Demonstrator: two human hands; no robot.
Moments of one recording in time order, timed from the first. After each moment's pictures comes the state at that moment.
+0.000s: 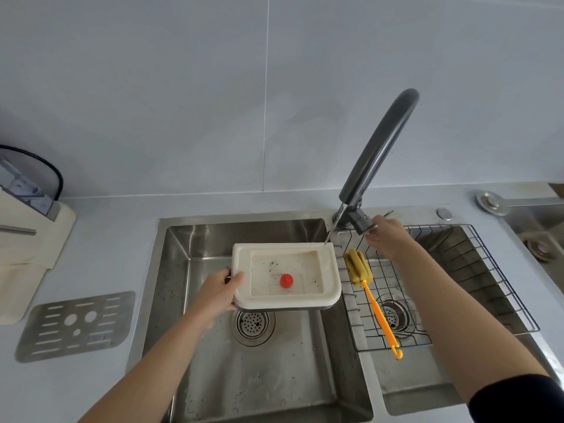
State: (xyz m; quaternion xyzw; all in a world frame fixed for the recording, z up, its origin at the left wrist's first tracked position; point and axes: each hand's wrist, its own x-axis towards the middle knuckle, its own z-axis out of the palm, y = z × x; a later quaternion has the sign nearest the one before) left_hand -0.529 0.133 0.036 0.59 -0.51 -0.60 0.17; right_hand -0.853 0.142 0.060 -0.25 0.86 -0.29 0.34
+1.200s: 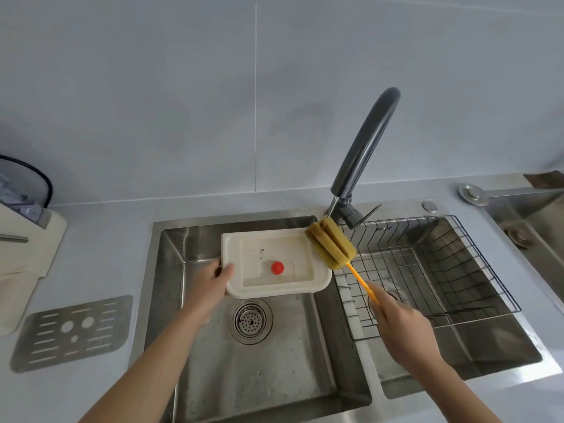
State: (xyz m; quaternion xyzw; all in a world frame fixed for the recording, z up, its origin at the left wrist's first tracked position) left_hand -0.520 0.127 0.033 0.57 -0.52 -0.59 0.25; right_hand -0.757 0.311 0.085 -0.51 0.85 -0.08 0.11
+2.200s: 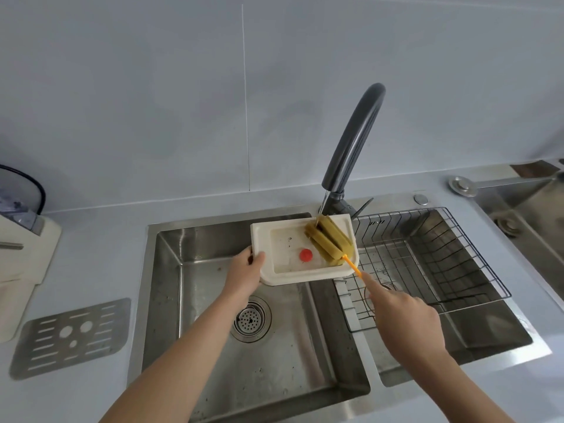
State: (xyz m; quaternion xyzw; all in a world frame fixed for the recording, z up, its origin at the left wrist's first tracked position) left_hand -0.579 0.137 0.042 0.54 -0.52 -0.62 0.23; right_hand -0.737 0.318 0.118 -0.51 0.86 0.06 0.04
